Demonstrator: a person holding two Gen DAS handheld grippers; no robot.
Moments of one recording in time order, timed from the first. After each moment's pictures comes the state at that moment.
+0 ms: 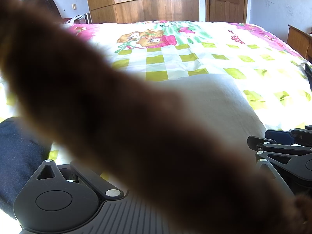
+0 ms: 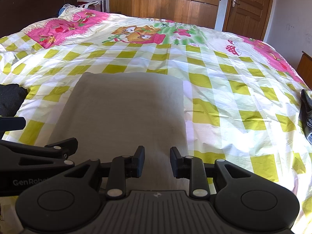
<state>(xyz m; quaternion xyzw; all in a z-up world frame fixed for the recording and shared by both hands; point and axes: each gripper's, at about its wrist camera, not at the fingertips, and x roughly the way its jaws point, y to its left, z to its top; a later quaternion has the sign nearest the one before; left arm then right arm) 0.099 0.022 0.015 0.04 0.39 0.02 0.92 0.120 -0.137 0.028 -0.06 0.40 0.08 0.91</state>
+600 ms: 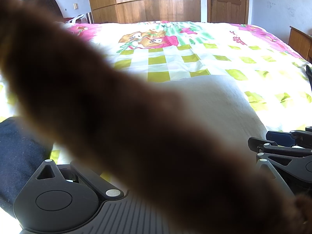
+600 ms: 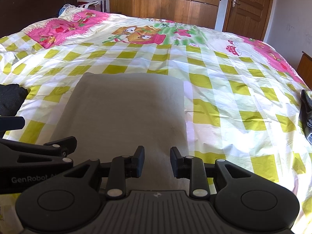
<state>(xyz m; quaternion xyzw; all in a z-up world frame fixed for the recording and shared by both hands) 0.099 0.027 0.017 0.04 0.39 0.02 0.92 0.120 -0.136 0.028 -0.06 0.40 0.08 0.91</state>
